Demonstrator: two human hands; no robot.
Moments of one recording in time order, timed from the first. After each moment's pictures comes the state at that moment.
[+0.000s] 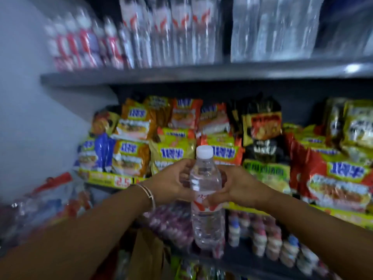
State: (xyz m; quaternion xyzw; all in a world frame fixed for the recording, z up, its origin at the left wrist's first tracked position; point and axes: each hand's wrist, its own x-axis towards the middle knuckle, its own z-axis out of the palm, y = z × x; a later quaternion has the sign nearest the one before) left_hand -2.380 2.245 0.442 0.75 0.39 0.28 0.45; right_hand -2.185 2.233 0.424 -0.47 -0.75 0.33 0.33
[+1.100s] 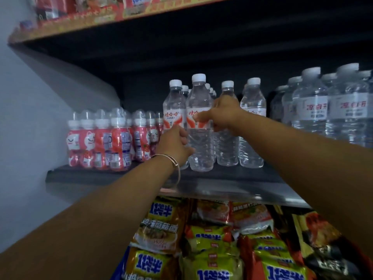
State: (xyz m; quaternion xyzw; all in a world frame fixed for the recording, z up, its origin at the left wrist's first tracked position) left_hand -2.459 2.468 0.702 0.72 0.45 0.51 0.15; right_hand -2.320 2.462 0.770 -0.54 -0.66 0.13 0.51
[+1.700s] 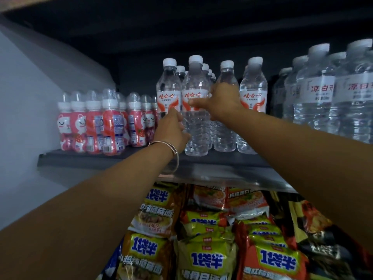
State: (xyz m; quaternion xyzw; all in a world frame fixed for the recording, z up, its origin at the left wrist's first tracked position) left_hand -2.449 2.475 0.694 0.72 0.48 0.50 0.07; right_hand -2.322 2.472 0.752 -0.58 -0.65 -0.01 0.49
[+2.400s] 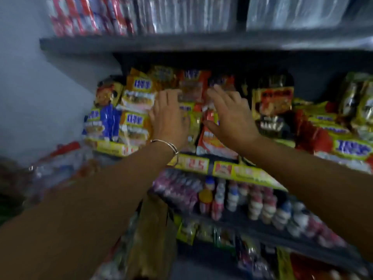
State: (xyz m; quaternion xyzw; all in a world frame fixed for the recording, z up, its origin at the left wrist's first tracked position) left_hand -2.364 2.264 0.468 0.69 0.56 0.46 -0.06; right_hand -2.217 2.264 0.471 -0.52 -0.77 -0.20 0.30
